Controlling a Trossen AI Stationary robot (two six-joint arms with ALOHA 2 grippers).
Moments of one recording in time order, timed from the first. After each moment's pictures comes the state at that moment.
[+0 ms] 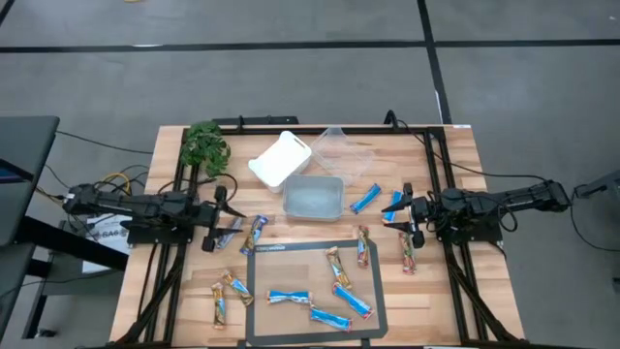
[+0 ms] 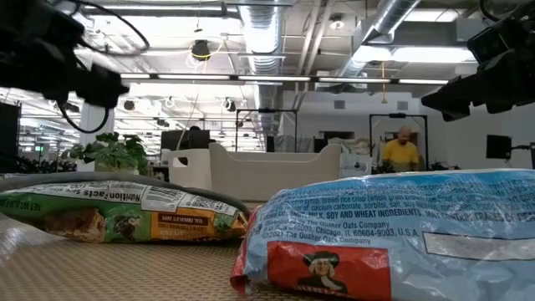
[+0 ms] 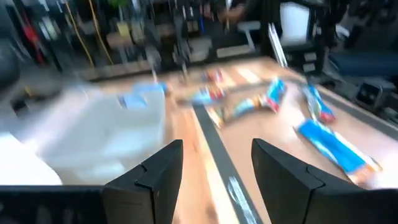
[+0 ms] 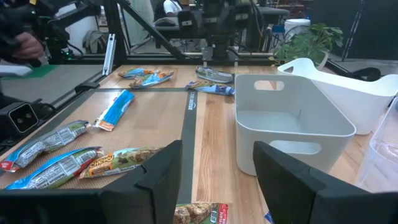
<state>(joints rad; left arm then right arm) -0.13 0.21 0.02 0.02 0.04 0.09 0.13 0.20 0.01 0.01 0.03 -0.02</state>
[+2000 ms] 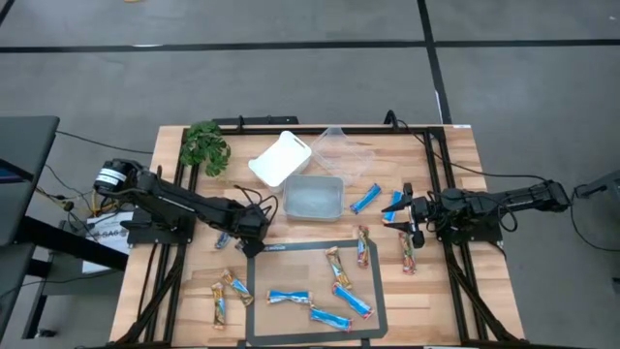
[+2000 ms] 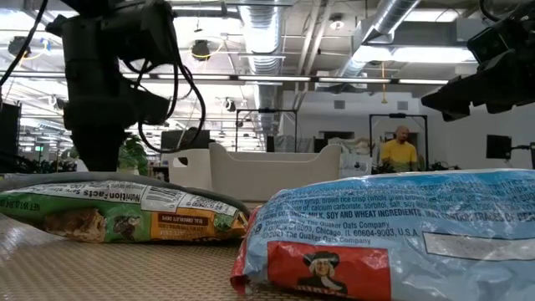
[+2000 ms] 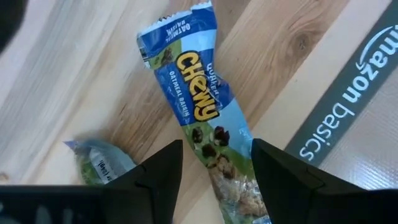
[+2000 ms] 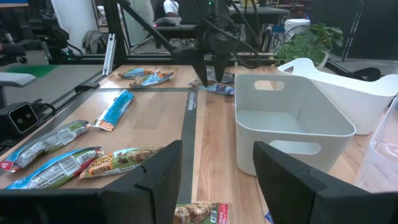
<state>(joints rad) -0.19 1.50 0.73 -0.65 -0.12 -0.78 0.13 0.20 0.01 0.01 0.03 -0.02</state>
